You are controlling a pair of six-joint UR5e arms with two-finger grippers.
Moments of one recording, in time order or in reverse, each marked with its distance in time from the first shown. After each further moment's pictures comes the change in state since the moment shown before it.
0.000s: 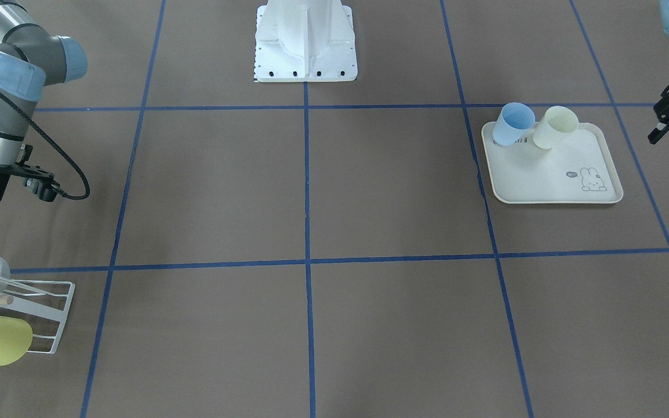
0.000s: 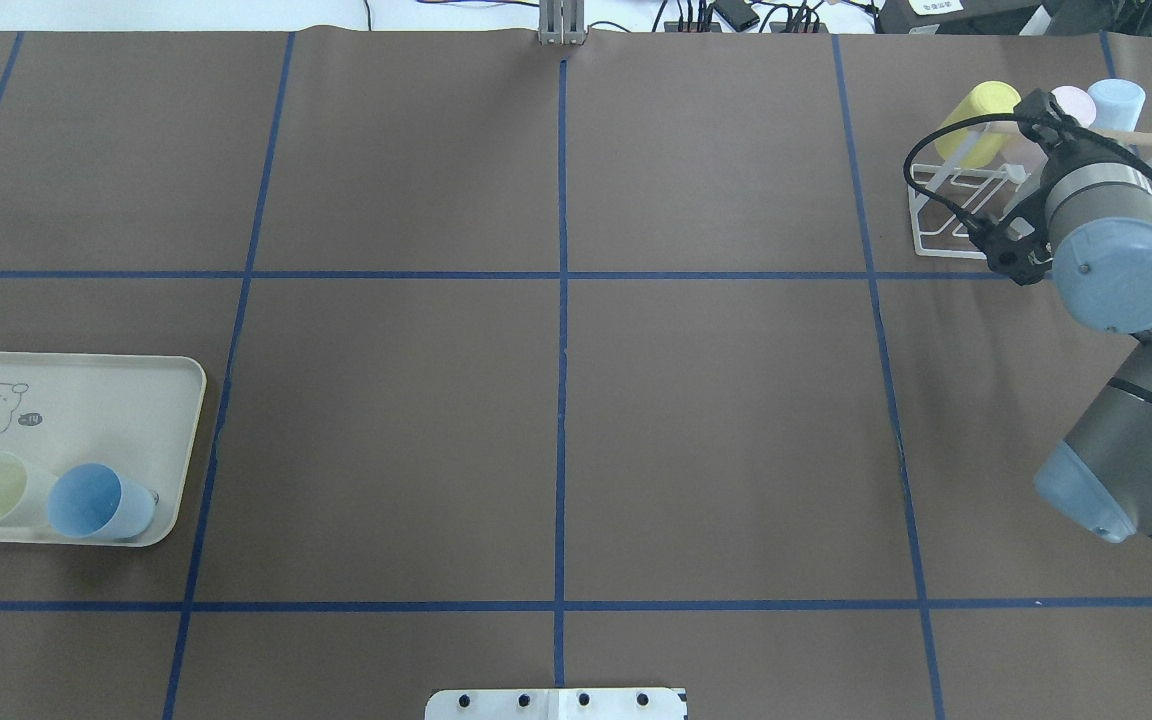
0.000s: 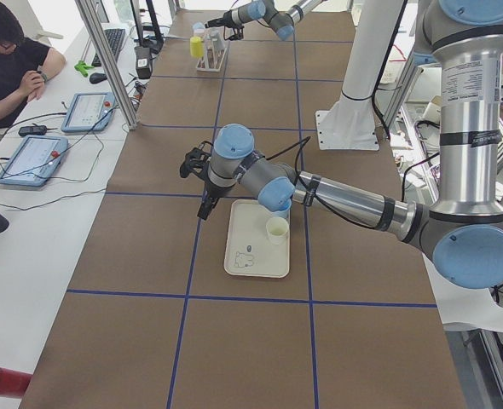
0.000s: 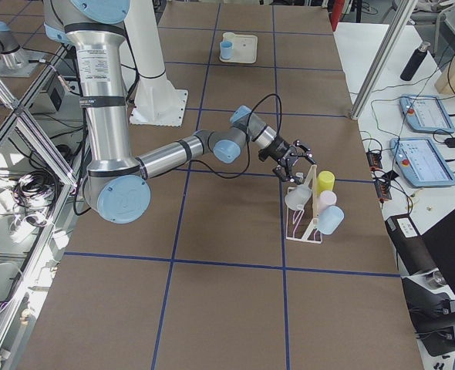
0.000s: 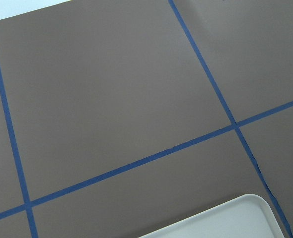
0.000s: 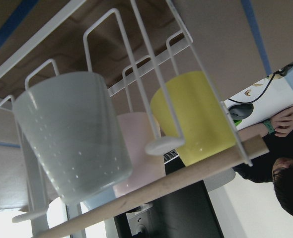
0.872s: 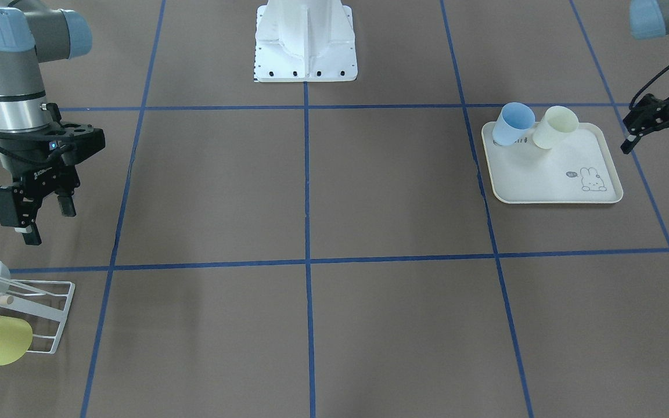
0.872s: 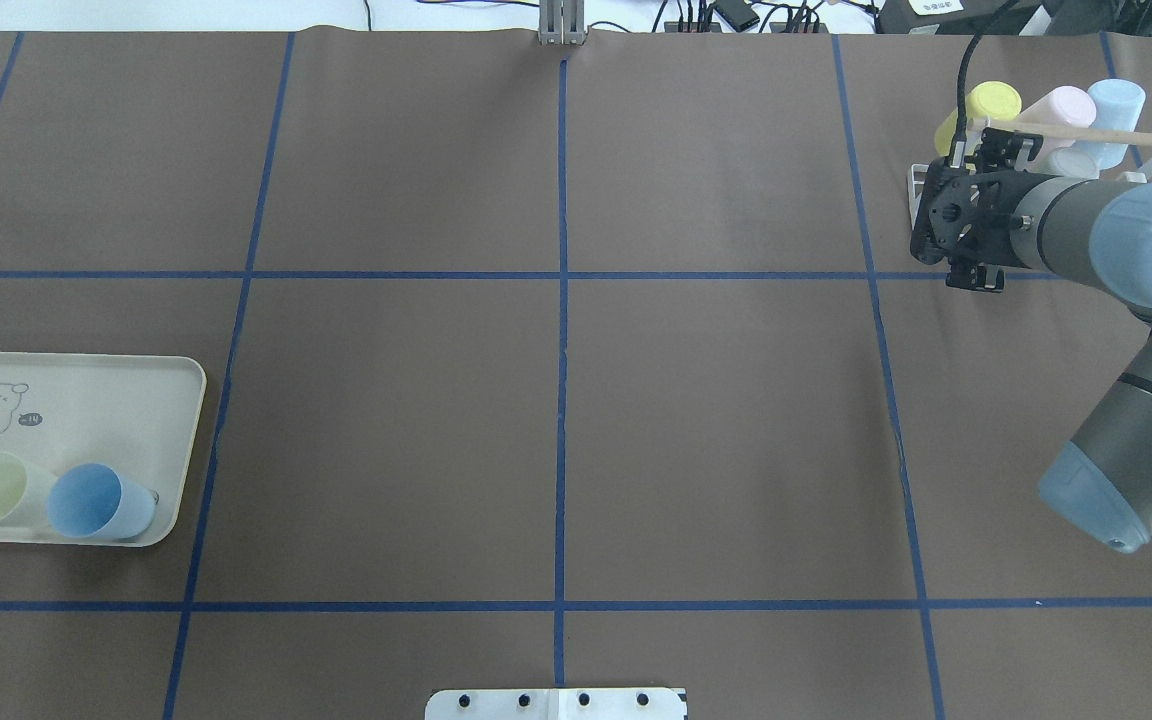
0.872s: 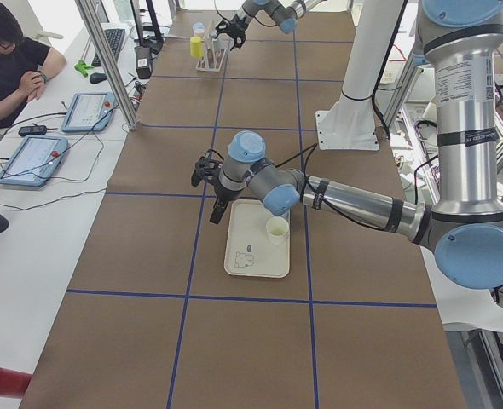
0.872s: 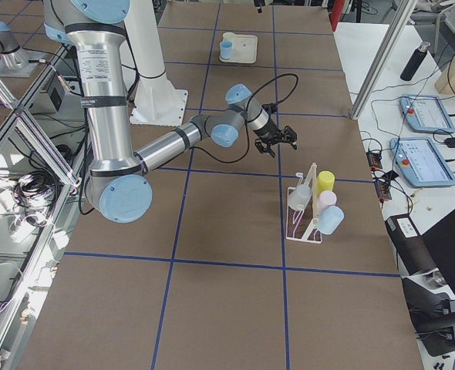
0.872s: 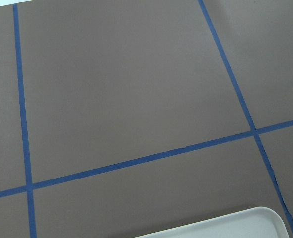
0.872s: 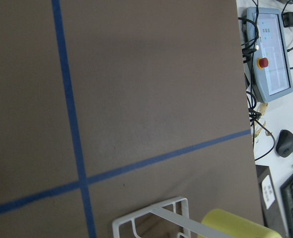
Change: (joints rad) left arm 0.177 0.074 -0.013 -0.161 0.169 -0.324; right arm -0.001 0.016 0.128 0.012 0.530 1.027
